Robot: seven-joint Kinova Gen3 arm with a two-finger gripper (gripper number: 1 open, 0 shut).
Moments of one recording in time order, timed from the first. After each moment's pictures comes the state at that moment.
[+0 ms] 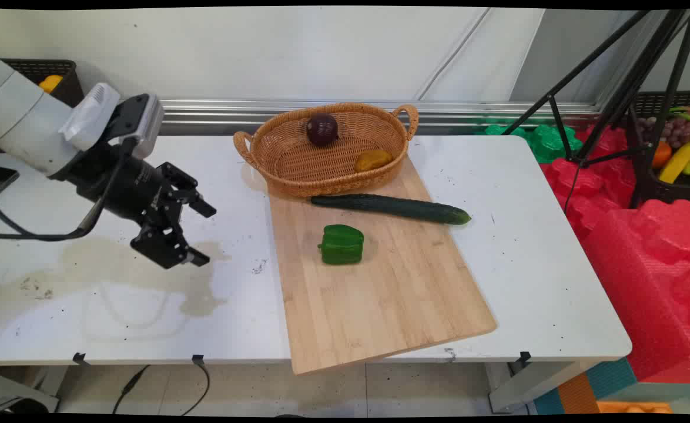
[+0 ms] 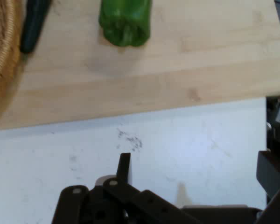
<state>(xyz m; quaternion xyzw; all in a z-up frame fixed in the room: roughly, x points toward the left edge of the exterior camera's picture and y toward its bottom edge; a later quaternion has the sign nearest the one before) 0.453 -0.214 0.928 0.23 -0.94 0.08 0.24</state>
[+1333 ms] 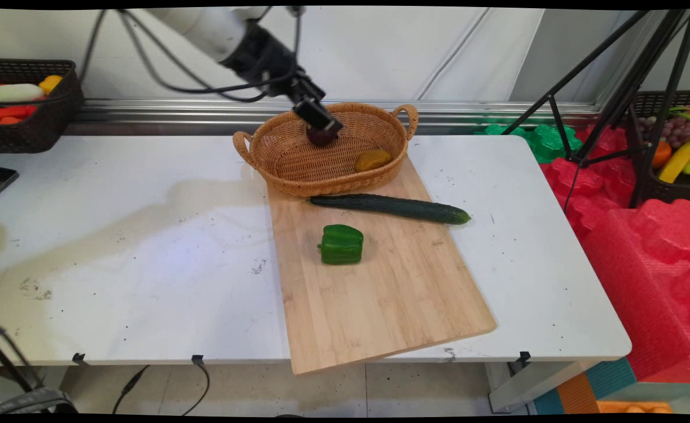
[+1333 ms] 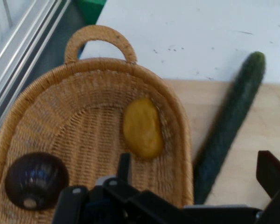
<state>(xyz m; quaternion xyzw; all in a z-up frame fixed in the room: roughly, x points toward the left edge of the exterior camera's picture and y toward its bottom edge) 0.372 -0.414 0.973 0.31 -0.88 0.17 0.32</state>
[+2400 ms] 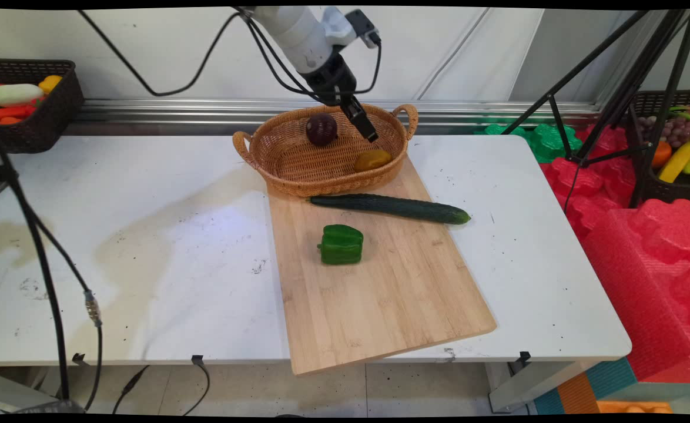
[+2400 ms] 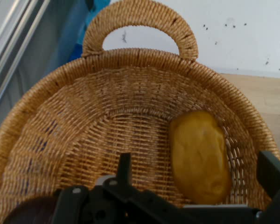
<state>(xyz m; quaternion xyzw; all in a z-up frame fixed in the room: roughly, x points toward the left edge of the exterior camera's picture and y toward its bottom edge) 0.315 -0.558 0.902 0.34 -0.90 0.13 0.24</state>
